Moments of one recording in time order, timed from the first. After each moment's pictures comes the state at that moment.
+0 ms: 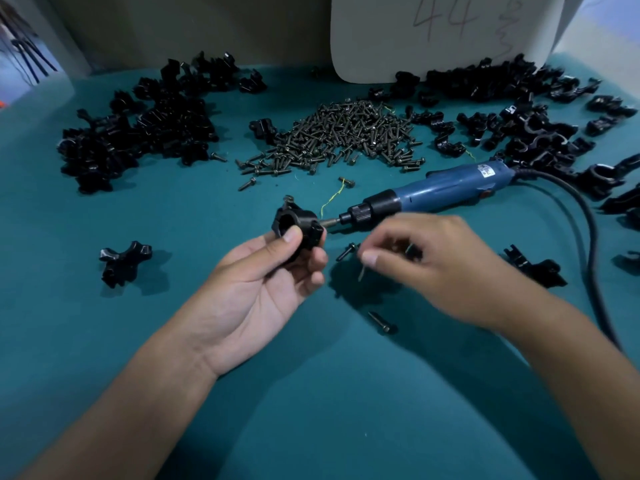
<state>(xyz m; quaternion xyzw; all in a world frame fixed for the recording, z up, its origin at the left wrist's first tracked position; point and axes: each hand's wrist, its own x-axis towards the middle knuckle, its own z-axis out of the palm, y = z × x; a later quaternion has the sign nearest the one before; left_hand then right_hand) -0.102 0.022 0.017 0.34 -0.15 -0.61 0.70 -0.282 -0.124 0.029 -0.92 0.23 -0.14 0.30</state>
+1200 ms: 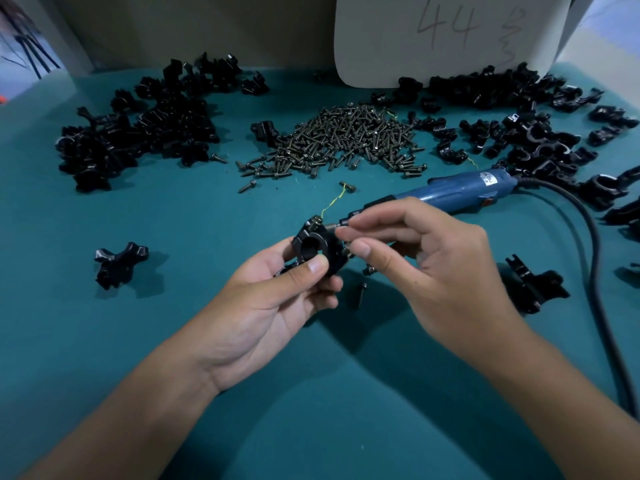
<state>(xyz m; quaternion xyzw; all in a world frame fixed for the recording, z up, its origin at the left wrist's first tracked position) -0.113 0.023 0.010 0.38 -0.23 -0.60 0.66 -0.271 -0.093 0.027 -0.81 0.18 -0.36 0.42</state>
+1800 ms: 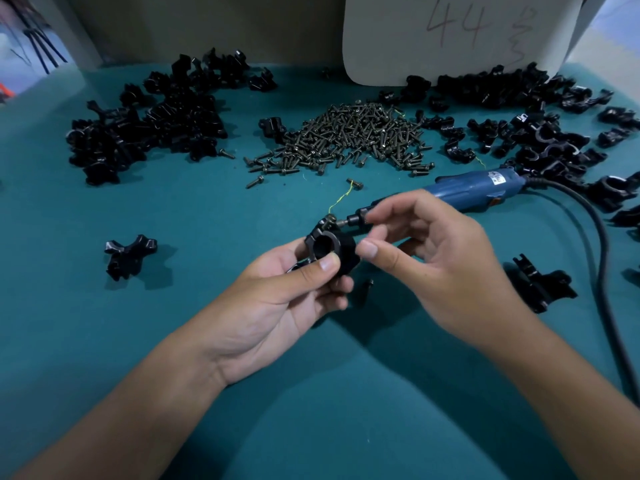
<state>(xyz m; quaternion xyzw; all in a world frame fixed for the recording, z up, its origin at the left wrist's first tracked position) -0.113 0.023 0.010 0.38 -0.24 -0.62 0.64 -0.268 -0.098 0.027 -0.78 0.21 -0.32 0.49</state>
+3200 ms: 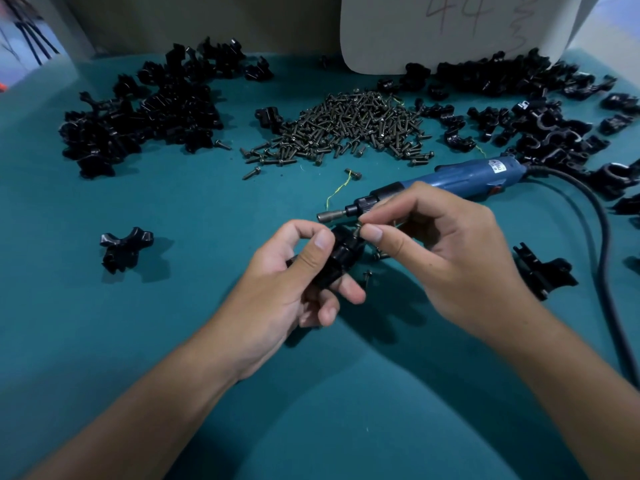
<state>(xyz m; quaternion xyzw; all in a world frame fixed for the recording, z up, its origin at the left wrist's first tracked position) -0.122 0.026 0.010 0.50 -0.32 -0.52 0.61 -0.271 -0.102 0.028 -0.82 0.16 -0.36 0.41</state>
